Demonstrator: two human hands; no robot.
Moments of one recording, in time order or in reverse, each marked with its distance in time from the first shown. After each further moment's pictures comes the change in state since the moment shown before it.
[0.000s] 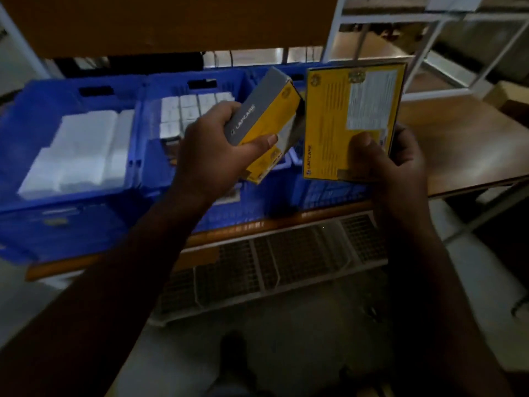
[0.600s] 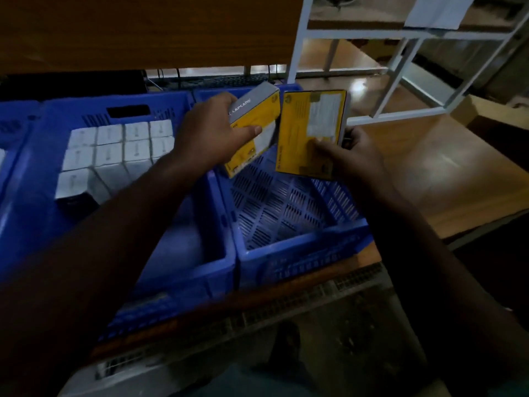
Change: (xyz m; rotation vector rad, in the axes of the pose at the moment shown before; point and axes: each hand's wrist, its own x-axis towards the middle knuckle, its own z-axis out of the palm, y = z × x) left_hand 0.240 -0.041 0.162 0.218 -0.192 -0.035; right_hand 0.274 0.089 -0.030 -0.225 -0.055 0.247
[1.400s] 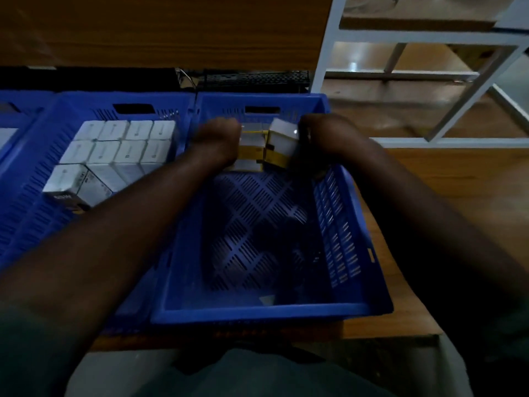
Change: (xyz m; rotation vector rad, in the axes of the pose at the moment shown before) left_hand 0.131 -0.036 0.105 0.684 -0.204 -0.255; right_hand 0.205 -0.018 0.007 -1.233 -0.581 -0.365
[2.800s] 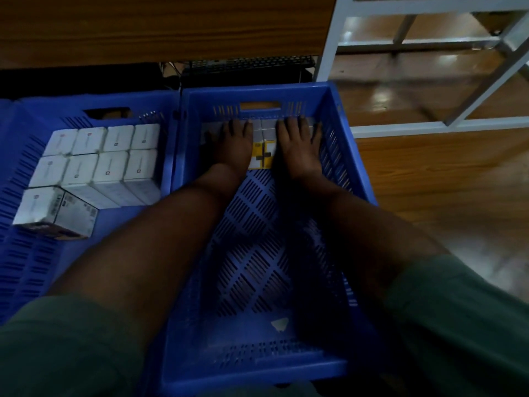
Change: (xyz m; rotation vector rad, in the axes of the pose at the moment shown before) left_hand 0.085 0.011 0.110 0.046 0.014 0.024; right_hand 0.127 0.009 0.156 -0.136 0.242 0.034
